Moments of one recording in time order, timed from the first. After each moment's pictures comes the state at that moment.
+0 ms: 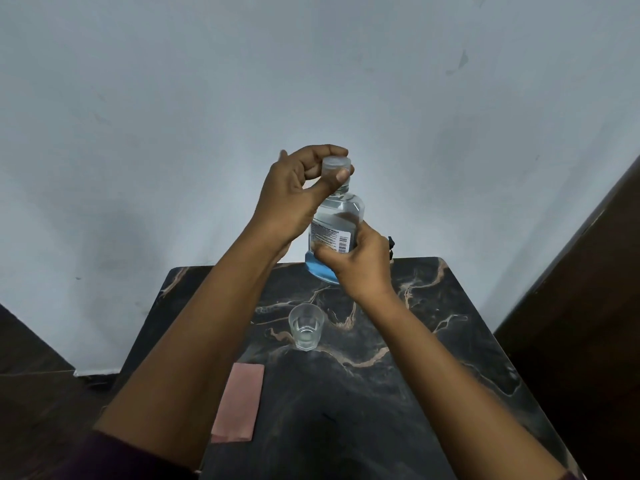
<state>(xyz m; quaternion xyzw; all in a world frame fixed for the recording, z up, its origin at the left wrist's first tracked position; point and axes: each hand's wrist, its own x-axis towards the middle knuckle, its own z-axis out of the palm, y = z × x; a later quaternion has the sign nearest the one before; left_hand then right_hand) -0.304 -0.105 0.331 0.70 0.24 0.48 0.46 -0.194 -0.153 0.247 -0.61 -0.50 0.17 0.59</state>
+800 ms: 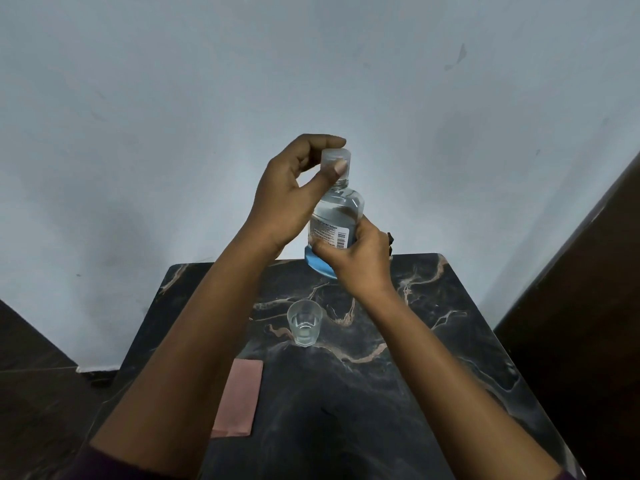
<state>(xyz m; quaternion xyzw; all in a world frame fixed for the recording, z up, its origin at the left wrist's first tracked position) -0.303 -0.112 0.332 0.73 0.25 0.49 0.41 -0.191 -0.153 0.243 -0.62 -0.50 0.13 0.59</state>
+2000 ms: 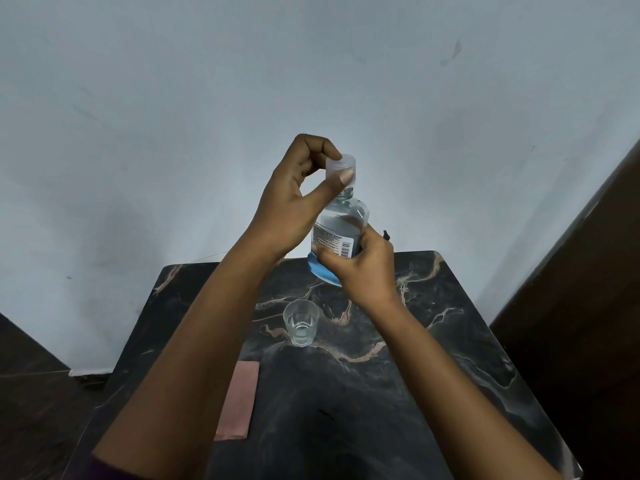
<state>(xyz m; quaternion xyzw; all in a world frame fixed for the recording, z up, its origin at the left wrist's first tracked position) -0.296 -0.112 0.320 0.72 0.19 0.49 0.45 -0.182 -0.163 0.230 -0.59 -0.50 0.15 0.61</state>
